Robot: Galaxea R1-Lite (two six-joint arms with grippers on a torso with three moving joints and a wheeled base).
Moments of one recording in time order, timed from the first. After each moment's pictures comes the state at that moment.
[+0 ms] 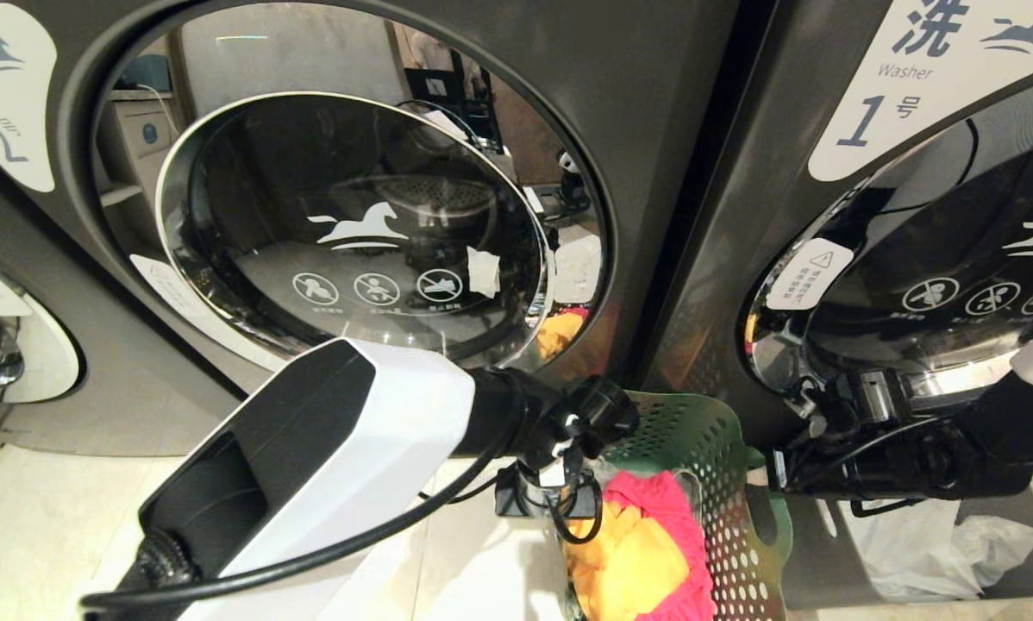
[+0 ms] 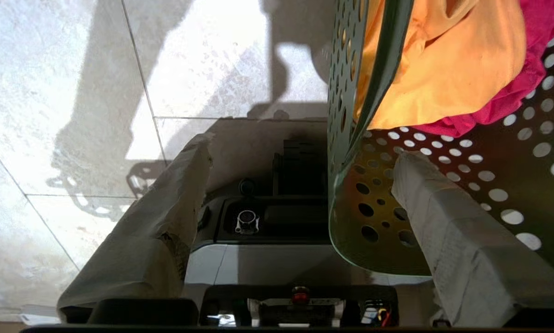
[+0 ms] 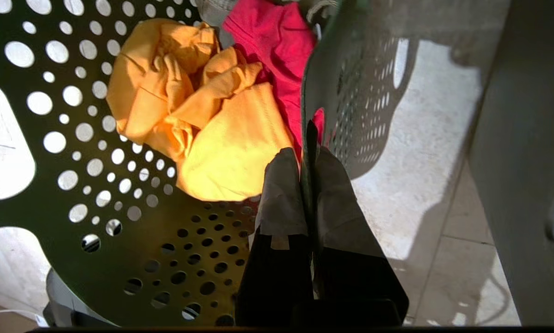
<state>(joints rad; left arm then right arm) -0.87 2.43 -1.86 0.63 0.28 -0.70 -0.02 2.11 -0.84 -0.42 0.32 0.12</state>
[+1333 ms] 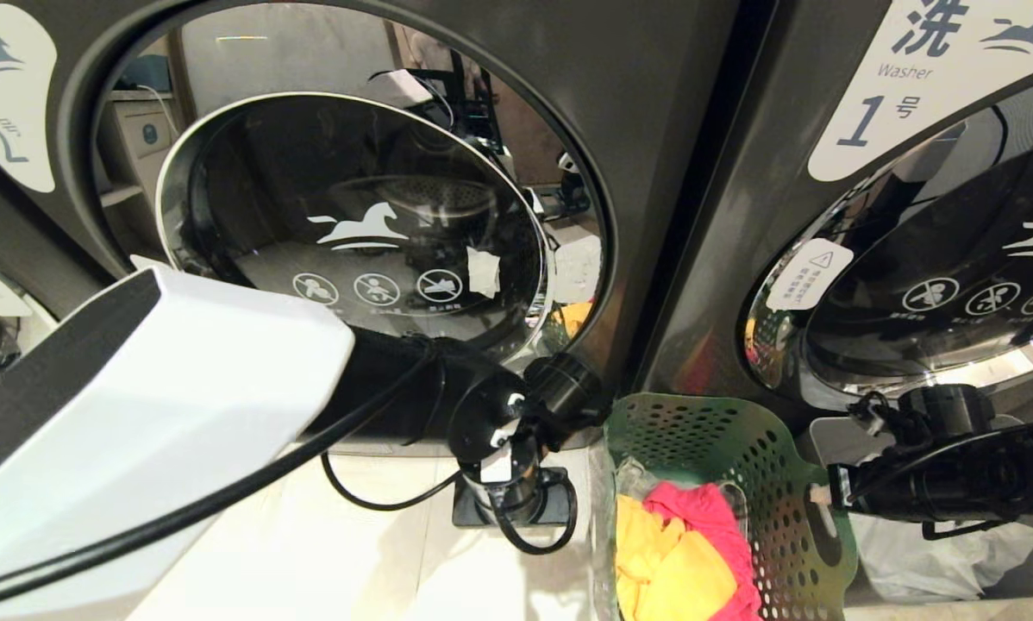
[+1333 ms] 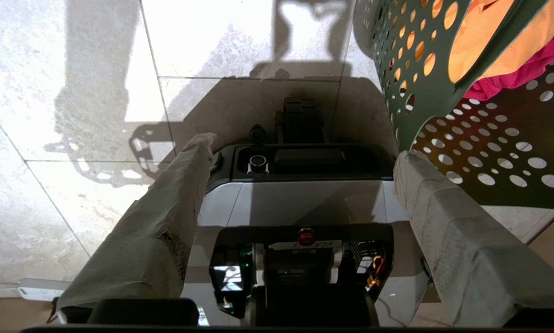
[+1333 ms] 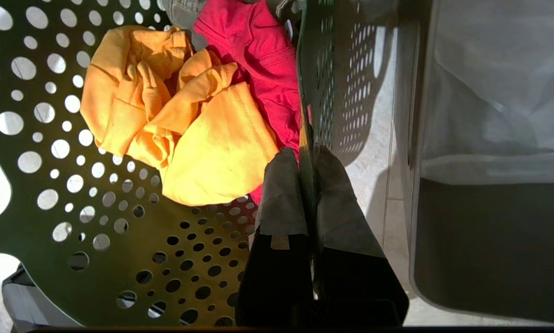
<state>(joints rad) -0.87 2.17 -1.59 0.62 0.23 -0.73 -0.20 2.07 -0.76 -0.41 0.30 0.04</state>
